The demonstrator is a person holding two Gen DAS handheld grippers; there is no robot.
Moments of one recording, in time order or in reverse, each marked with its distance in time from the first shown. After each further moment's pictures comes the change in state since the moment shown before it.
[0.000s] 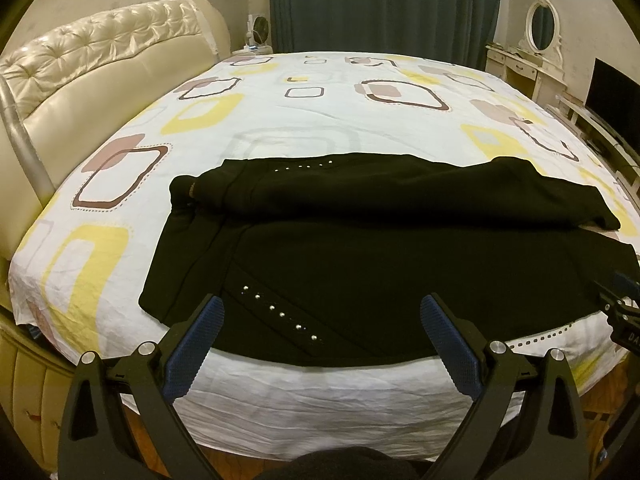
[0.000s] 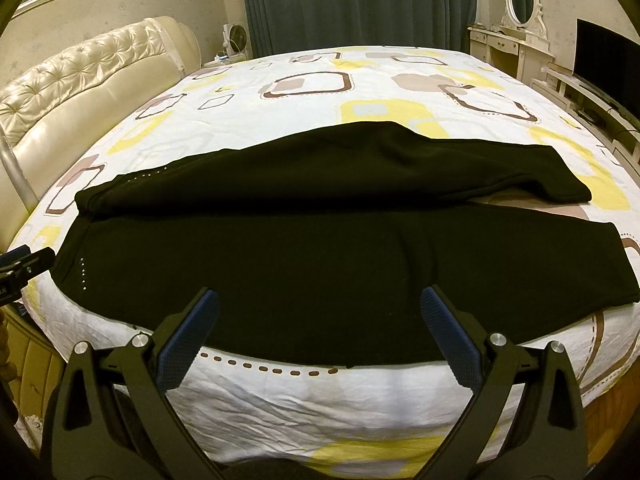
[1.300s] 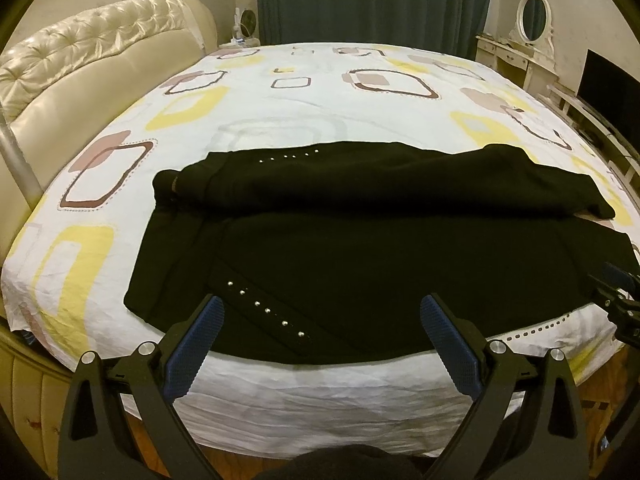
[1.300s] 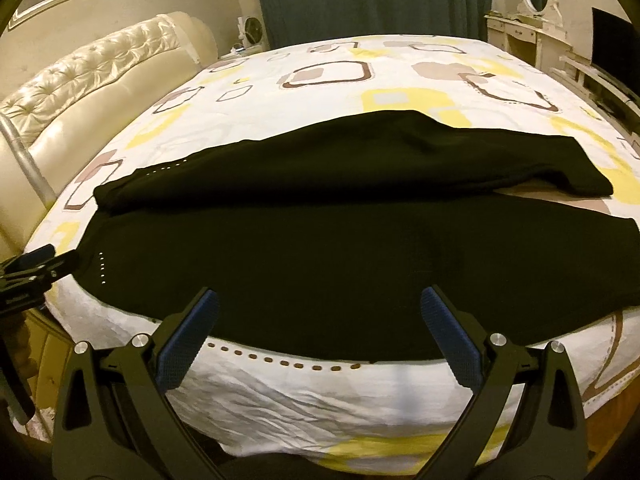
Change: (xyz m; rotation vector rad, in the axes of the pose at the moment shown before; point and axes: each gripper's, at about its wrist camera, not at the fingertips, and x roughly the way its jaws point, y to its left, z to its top) left arm 0.016 -0.006 -0.011 0.023 0.042 -0.045; right arm 0.003 0.005 0.003 0.003 0.056 0.109
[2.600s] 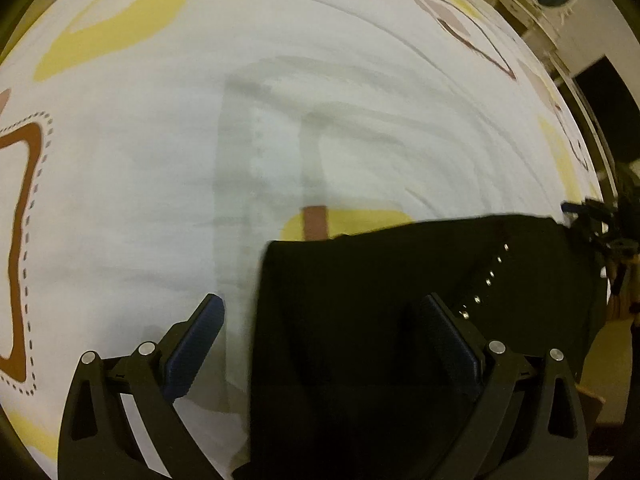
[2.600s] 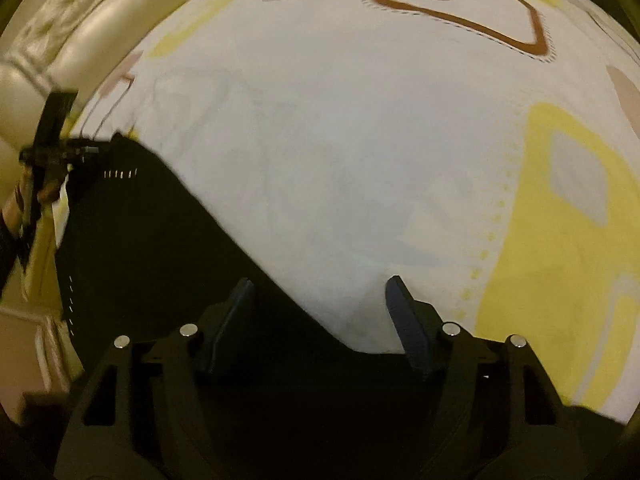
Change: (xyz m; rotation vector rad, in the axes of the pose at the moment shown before) left arm 0.241 0.184 0.171 -0.004 0.474 -0.326; right arm 0.251 0.004 0.216 -0.368 0.517 0.291
